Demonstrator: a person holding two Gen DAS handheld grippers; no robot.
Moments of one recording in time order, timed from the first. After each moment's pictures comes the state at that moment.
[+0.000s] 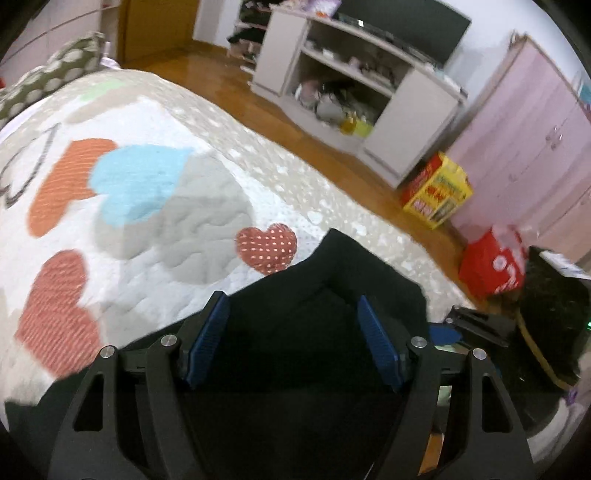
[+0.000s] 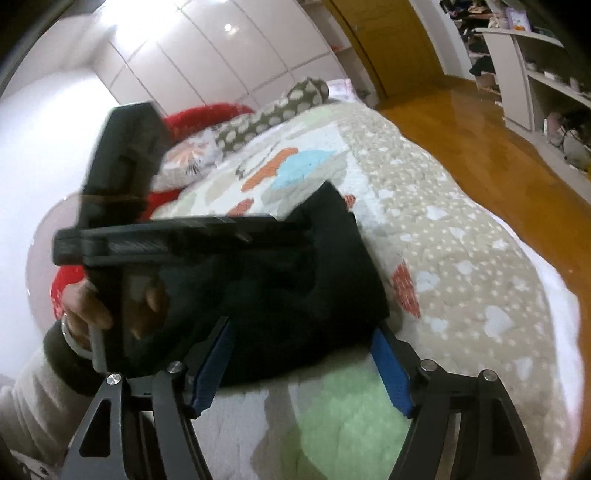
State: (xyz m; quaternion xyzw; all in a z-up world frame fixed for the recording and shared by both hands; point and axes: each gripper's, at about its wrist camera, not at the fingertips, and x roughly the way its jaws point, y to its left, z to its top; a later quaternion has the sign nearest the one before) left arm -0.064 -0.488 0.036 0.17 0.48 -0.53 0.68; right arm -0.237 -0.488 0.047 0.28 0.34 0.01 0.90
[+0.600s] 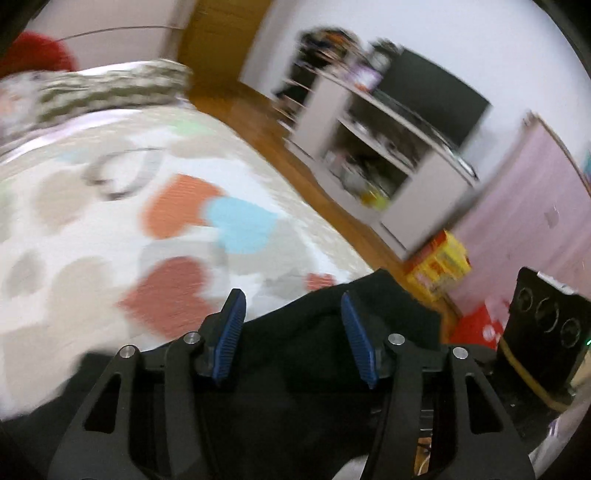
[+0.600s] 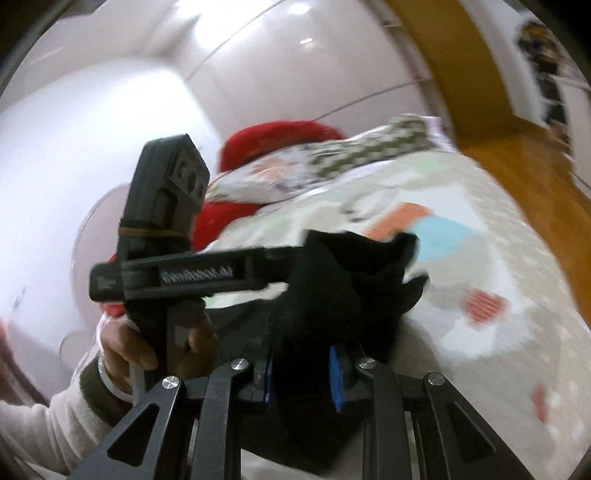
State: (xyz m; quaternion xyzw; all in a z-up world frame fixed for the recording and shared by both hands) left arm -0.020 -0.347 0.117 0.02 0.43 -0.48 0.76; right arm -0.166 -0.400 0.130 0.21 0.29 0.16 0.92
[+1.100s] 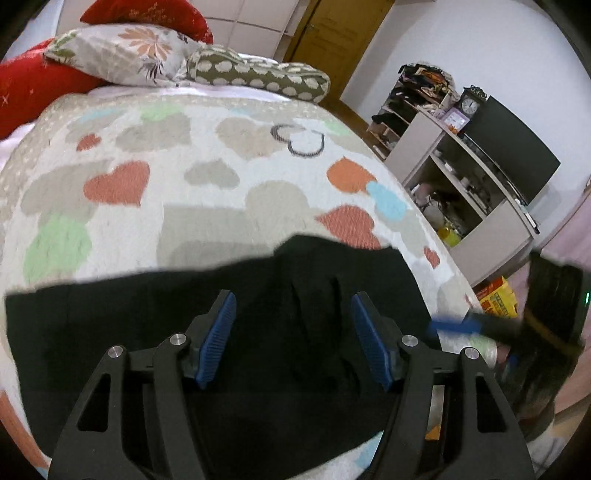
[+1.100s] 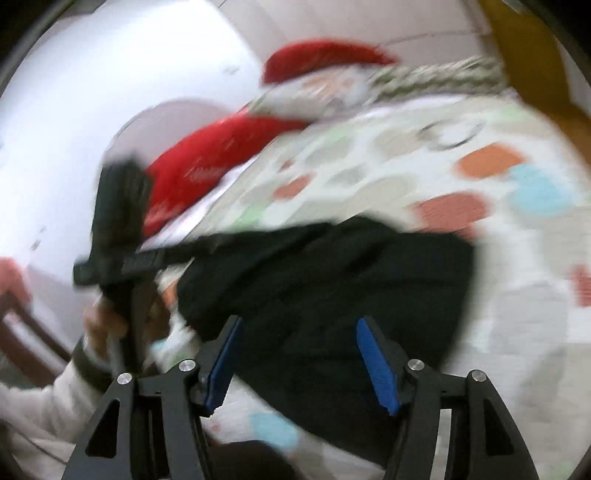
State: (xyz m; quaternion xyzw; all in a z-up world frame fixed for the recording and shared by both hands) left arm -0.041 -0.184 0.081 -0.03 0.46 -0.34 0.82; right arm -0.135 -0.332 0.105 0.17 0.40 0.22 0.88
